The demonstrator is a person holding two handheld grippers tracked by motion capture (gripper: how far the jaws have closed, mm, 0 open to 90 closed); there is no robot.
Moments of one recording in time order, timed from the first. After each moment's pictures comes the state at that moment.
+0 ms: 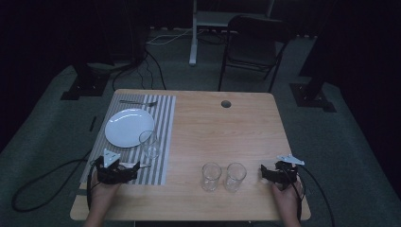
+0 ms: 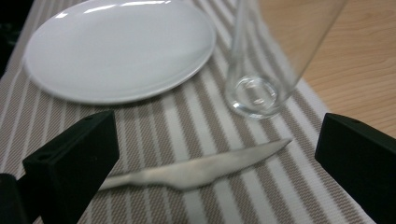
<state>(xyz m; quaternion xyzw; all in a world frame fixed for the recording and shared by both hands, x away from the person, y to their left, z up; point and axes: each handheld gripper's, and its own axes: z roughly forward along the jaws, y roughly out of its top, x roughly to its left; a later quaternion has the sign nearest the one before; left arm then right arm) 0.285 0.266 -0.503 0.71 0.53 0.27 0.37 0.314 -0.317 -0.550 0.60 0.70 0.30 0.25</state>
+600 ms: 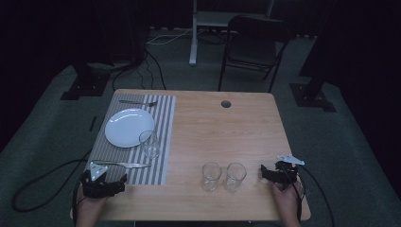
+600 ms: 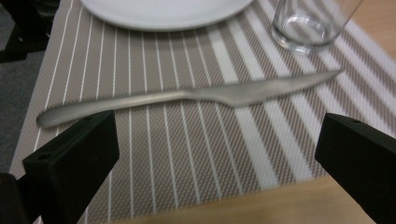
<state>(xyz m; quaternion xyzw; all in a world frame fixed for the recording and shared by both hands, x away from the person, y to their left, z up) 0.250 0.297 -0.523 0.71 0.56 0.27 0.32 0.314 -0.317 -0.550 0.60 0.70 0.30 0.25</state>
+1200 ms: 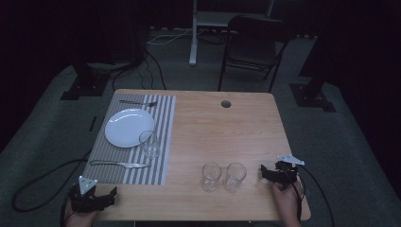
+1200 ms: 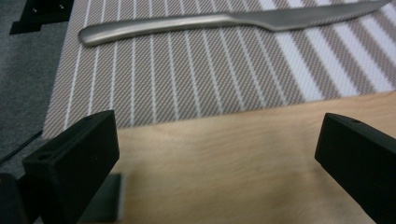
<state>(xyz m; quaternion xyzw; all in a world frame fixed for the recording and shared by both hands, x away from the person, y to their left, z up) 0.215 0.325 -0.542 0.71 0.58 0.27 0.29 0.314 -0.317 -0.550 0.60 0.70 0.30 0.25</state>
